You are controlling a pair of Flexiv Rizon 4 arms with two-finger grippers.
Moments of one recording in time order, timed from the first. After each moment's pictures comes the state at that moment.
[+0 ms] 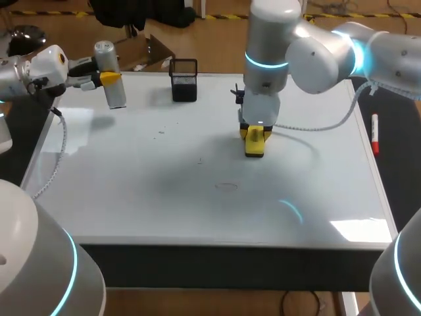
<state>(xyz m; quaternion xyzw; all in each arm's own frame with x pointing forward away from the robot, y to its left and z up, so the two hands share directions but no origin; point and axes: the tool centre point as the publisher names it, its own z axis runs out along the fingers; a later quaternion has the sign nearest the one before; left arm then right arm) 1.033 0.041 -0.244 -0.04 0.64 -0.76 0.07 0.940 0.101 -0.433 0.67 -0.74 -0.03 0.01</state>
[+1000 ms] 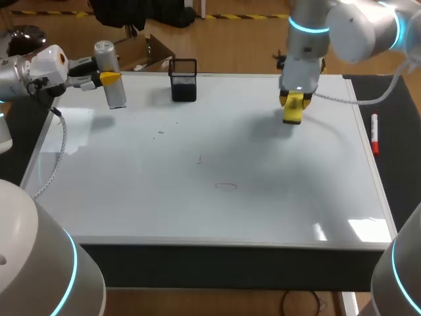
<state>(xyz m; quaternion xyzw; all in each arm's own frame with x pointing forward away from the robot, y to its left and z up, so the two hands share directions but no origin) 1.034 0.041 -0.244 -0.04 0.64 -0.76 0.07 1.024 -0.012 -0.391 0.61 -0.79 0.00 0.01</state>
